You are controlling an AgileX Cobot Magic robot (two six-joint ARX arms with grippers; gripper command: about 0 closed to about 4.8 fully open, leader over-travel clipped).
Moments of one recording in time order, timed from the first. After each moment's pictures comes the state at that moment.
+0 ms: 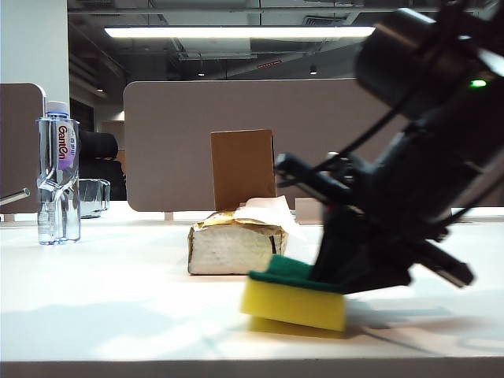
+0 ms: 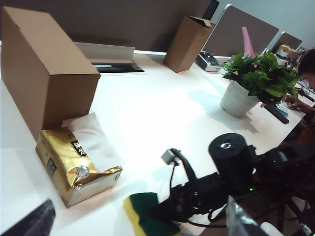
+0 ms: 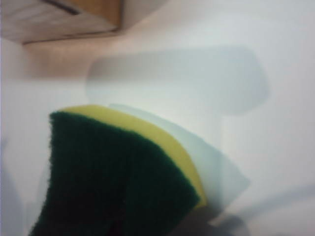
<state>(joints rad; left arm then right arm) 0.00 0.49 0.70 -0.42 0.88 -0.22 0.71 1.52 0.58 0.05 -0.15 0.76</state>
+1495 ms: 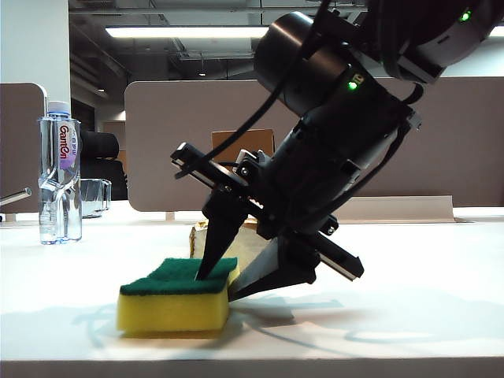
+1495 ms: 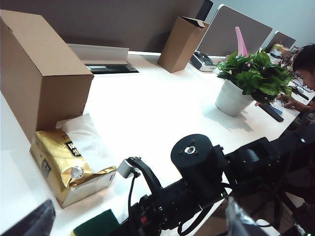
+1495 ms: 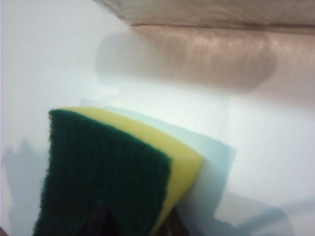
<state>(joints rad) 0.00 0.47 0.70 -0.42 0.90 -0.22 0.83 1.71 0.83 0.03 -0.17 0.79</state>
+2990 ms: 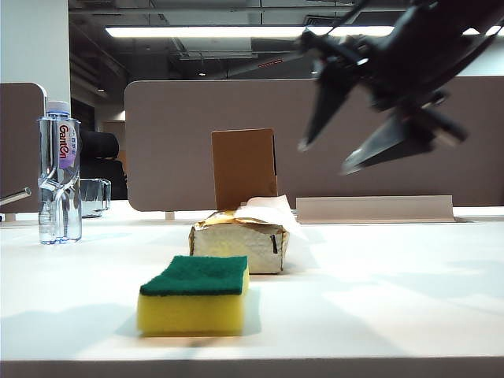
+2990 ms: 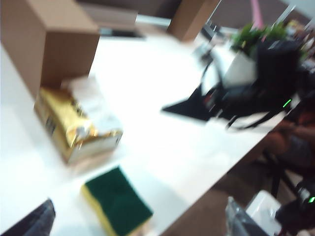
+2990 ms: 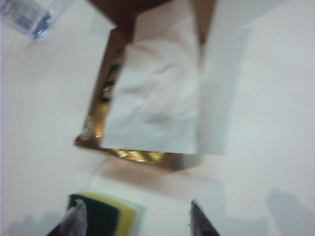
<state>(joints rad) 0.00 0.48 0.70 -0.61 0.88 -0.12 0.56 1.29 0.82 -0.18 -0.10 0.56</state>
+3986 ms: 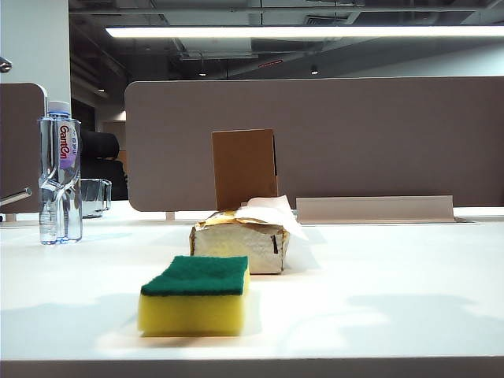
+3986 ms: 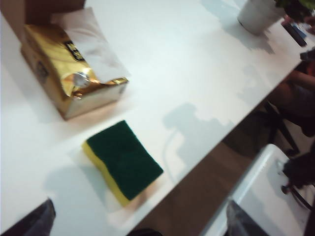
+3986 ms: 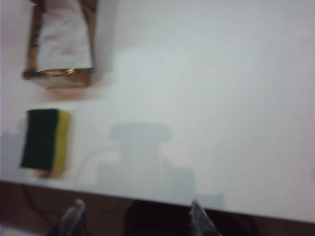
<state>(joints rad) -0.10 0.66 0.70 -0.69 0.83 0.04 -0.04 0.71 0.96 -1.14 -0.42 0.16</state>
